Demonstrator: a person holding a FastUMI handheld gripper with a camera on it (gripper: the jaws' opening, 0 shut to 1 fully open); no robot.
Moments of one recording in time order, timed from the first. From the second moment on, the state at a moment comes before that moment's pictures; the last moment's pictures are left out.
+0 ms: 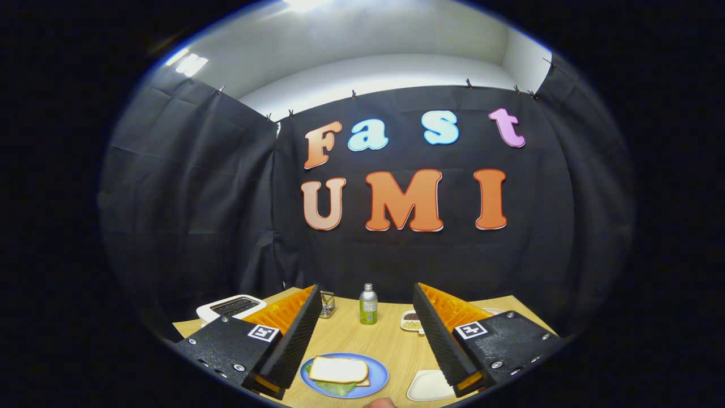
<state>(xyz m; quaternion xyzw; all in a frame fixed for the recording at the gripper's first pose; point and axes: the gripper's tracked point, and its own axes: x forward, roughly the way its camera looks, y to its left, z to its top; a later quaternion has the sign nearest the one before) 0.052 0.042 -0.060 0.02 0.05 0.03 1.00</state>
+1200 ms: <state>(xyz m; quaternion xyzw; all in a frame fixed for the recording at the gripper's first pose) -0.002 0.014 -0.014 0.01 -0.05 -0.02 1.00</state>
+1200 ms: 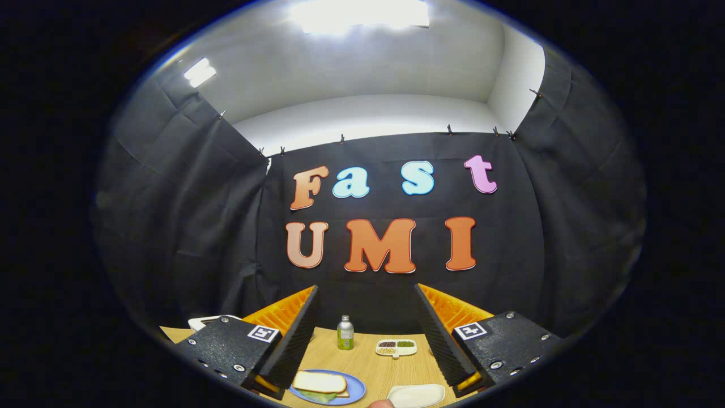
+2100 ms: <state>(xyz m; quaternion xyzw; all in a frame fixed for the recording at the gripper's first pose) 0.004 0.019 -0.017 -0.01 -0.05 -0.04 1.00</state>
